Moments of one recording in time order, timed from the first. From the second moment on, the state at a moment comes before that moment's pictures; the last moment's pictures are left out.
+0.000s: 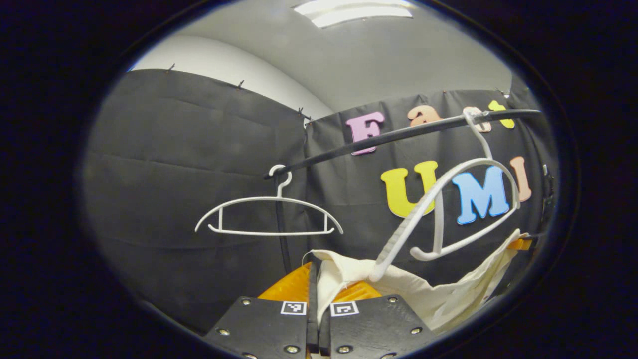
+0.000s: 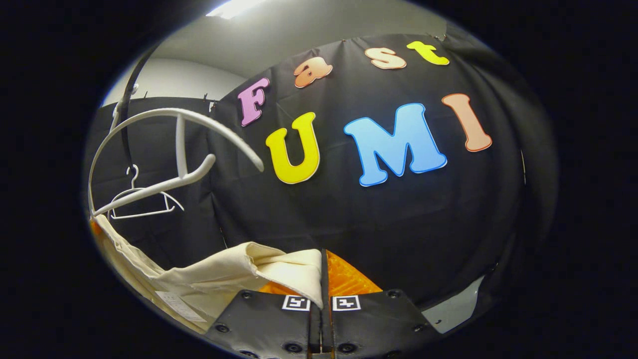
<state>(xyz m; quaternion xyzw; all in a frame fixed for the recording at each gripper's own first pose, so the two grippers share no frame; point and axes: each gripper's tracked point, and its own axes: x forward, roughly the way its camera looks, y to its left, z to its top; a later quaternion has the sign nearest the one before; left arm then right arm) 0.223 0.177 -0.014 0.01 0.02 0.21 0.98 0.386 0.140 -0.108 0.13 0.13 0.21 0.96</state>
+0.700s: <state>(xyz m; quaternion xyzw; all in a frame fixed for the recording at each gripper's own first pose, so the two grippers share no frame) 0.169 0.092 -0.042 -0.02 0.04 0.06 1.00 0.249 0.140 -0.090 0.11 0.12 0.20 0.97</state>
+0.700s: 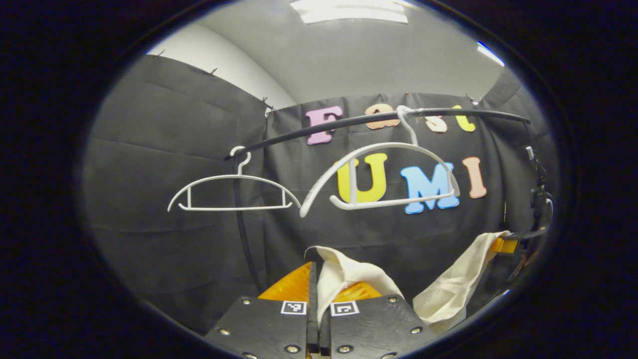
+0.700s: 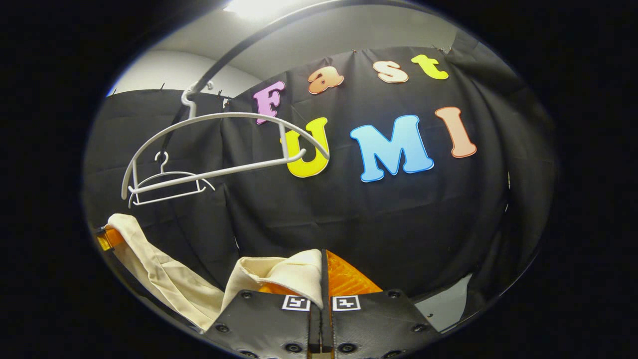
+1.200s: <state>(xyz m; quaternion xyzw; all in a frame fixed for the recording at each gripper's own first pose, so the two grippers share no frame) 0.138 0.006 -0.040 -0.06 0.03 -0.05 1.00 0.153 0.178 -0.069 0.10 0.12 0.24 0.96</state>
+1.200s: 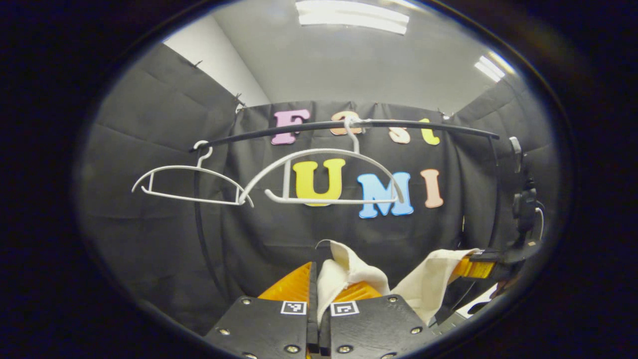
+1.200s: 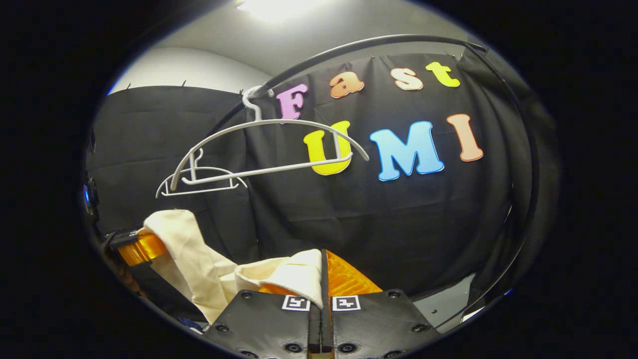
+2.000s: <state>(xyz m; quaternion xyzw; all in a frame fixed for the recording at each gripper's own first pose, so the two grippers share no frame) 0.105 -0.085 -0.171 -0.08 0.10 -0.14 0.98 0.077 0.159 -0.204 0.09 0.22 0.22 0.95</state>
